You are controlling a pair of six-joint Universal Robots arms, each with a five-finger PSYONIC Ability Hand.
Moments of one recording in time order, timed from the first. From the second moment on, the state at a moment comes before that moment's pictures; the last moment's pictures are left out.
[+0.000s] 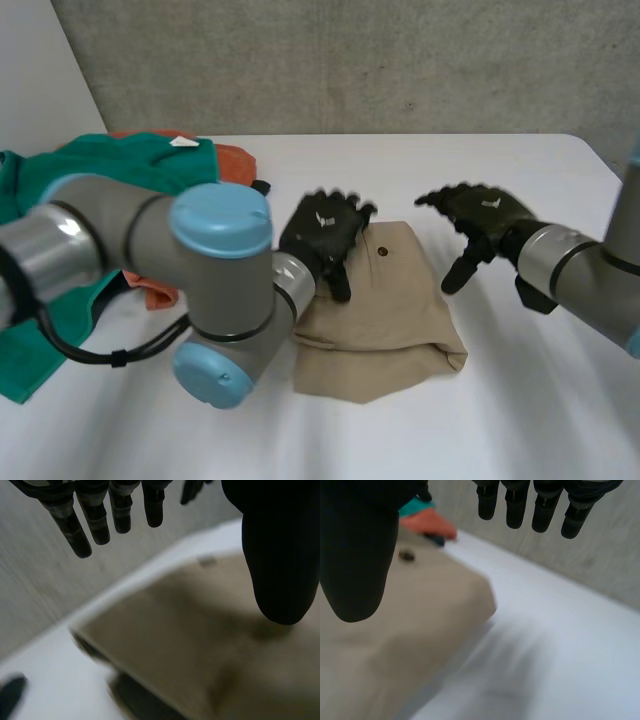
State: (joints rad) left arm 3.96 -2.29 -1.12 3.19 -1.59 3.35; right arm 1.84 -1.14 1.42 0.09 1.22 2.94; left_hand 0.19 0.21 0.21 0.20 0.05; right_hand 0.22 0.21 0.21 0.21 0.05
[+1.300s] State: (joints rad) left arm 4.10 -2.08 -1.09 3.03 -1.02 3.29; right arm 1.86 -1.04 1.69 -0.25 1.20 3.04; left_hand 0.16 0.18 0.21 0.20 0.05; right_hand 1.02 1.13 1.09 1.19 0.88
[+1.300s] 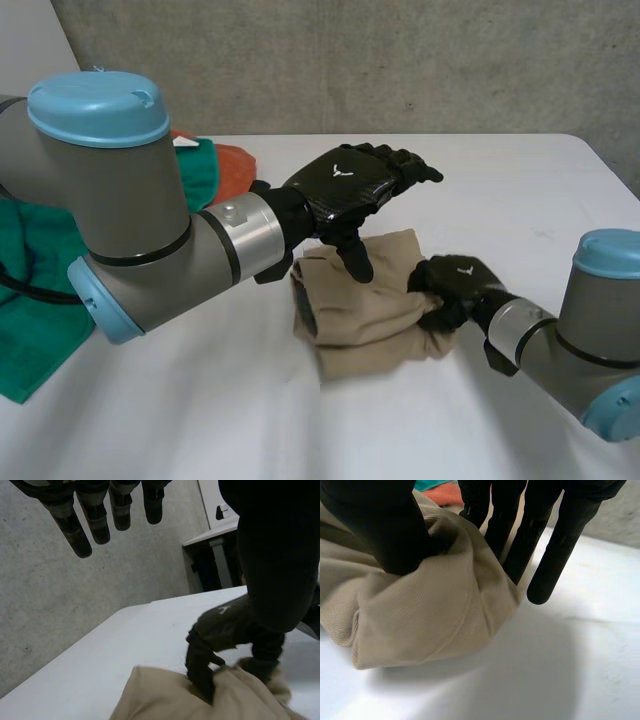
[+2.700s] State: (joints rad) left arm 4.23 -1.89 -1.10 3.09 -1.39 3.26; right arm 1.55 -1.07 1.34 -0.33 1.39 2.56; left_hand 0.16 0.18 0.21 0.20 0.05; right_hand 0.22 0.21 0.21 0.21 0.05
